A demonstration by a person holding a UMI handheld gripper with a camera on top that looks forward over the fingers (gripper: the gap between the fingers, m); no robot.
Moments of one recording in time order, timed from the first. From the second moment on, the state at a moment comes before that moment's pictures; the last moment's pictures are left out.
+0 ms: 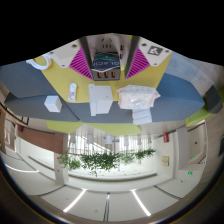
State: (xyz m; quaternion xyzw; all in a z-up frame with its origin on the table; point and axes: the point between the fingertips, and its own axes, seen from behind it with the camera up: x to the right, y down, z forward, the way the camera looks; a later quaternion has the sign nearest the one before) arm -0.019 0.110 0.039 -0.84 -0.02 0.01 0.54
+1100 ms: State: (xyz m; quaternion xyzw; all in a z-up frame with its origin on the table) arm 0.105 0.026 -0.017 -0.90 -0.02 -0.03 0.44
